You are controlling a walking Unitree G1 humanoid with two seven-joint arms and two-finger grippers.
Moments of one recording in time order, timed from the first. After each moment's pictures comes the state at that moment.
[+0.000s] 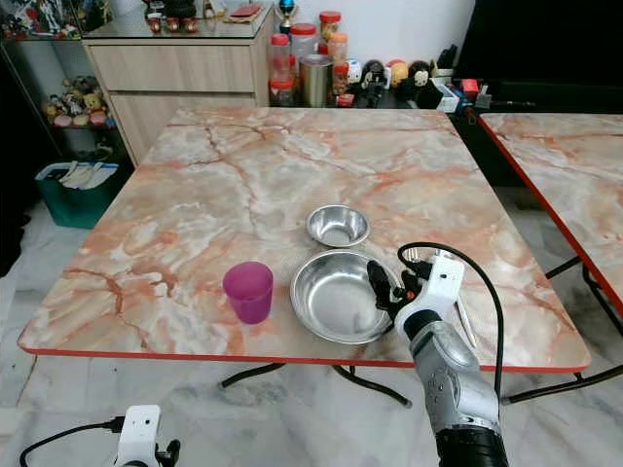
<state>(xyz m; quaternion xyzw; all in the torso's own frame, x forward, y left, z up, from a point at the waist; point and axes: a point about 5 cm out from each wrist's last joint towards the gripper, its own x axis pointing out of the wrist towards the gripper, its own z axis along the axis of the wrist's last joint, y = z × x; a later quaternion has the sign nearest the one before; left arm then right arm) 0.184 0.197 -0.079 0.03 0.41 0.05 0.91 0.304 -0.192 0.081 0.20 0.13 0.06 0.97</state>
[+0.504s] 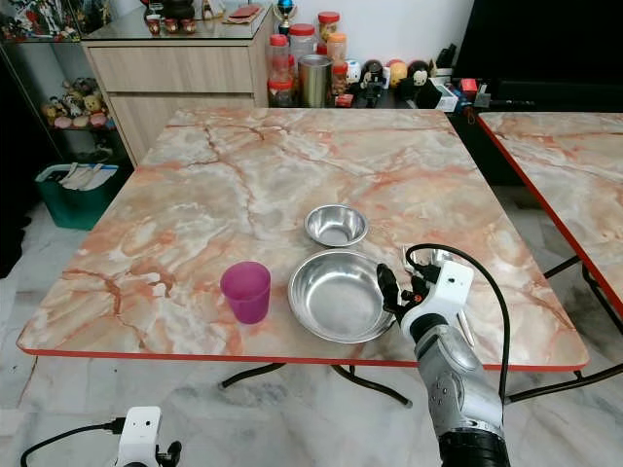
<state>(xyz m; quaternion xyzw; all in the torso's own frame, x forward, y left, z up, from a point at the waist) 0.182 0.197 -0.080 0.02 0.41 0.05 0.91 0.299 -0.196 0.071 0.21 0.15 0.03 0.97</state>
